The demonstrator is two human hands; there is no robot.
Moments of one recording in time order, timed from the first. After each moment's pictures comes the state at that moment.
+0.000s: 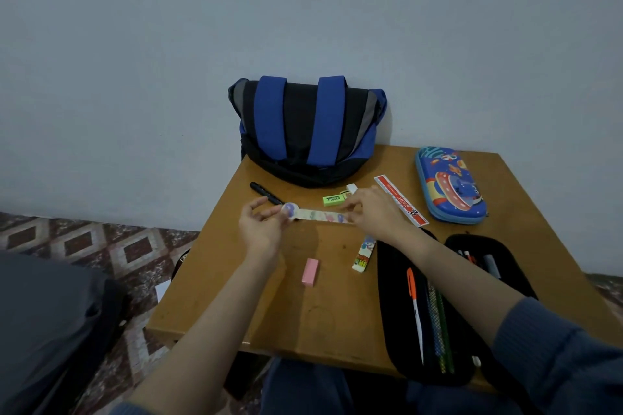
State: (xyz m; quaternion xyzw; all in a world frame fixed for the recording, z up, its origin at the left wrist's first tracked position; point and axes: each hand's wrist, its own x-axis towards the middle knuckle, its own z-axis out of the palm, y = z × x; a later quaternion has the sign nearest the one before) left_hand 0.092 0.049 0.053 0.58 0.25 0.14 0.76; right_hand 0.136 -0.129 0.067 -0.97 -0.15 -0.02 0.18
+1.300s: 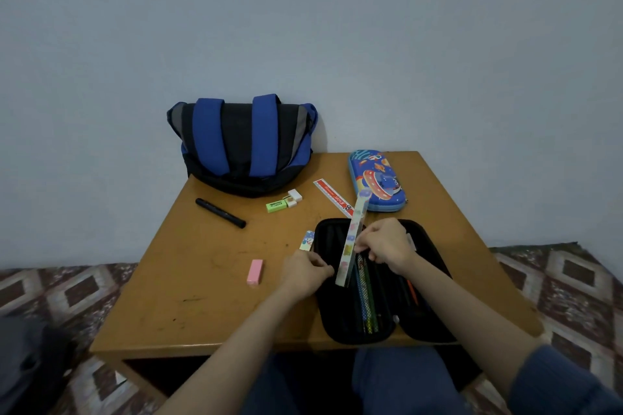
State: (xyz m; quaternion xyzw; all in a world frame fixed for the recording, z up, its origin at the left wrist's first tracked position) left_hand 0.033 -0.064 0.045 0.90 0.00 -0.15 0.42; right_hand 0.040 -0.221 0.073 -0.83 0.20 0.04 0.52
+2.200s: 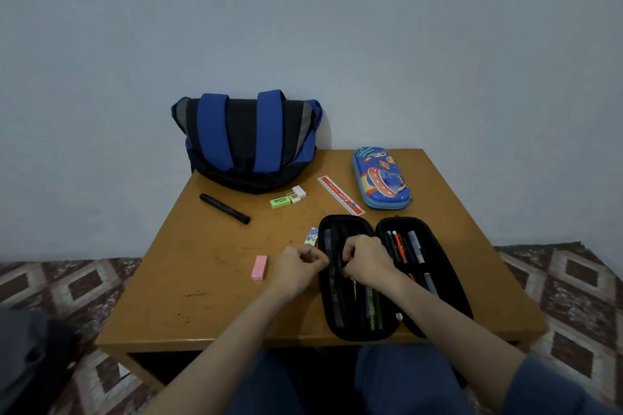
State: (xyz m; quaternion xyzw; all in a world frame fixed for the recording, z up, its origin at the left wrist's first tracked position) left_hand 0.032 -0.041 0.036 0.87 -0.03 -0.10 0.49; right_hand 0.034 -0.189 0.052 -0.96 0.08 0.11 0.25
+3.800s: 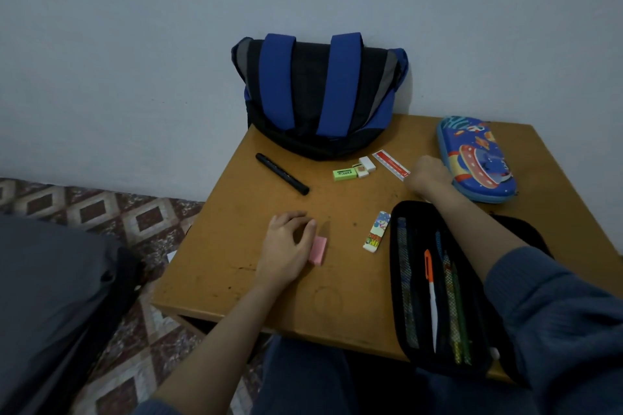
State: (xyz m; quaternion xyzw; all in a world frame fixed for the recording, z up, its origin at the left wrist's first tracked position) left_hand 0.071 0.055 -0.017 0.93 0.01 0.06 0.37; right_hand 0.200 -0.180 0.038 -0.97 0.15 0.05 0.16
